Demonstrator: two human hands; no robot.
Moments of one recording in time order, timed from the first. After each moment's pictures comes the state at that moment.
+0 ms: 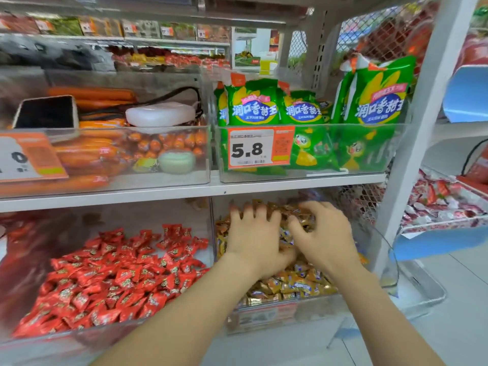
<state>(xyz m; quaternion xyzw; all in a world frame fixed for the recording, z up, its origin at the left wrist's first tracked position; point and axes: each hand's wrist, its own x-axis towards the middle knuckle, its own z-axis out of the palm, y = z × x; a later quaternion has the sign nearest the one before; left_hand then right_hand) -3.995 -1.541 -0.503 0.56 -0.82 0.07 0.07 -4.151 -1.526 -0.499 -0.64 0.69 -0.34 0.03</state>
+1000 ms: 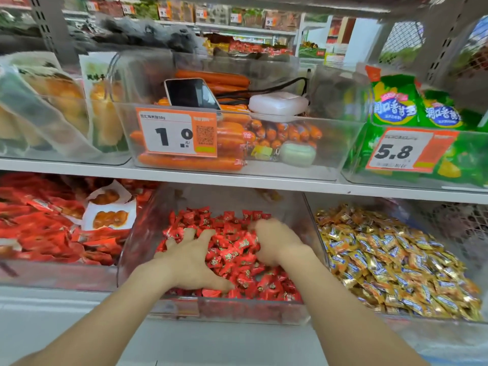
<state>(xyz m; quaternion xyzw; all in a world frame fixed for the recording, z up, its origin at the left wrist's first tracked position) -3.701 -1.491 -0.532 0.73 -0.63 -0.26 -0.05 -3.901 -1.585 -0.550 -0.83 0.55 0.02 0.09</state>
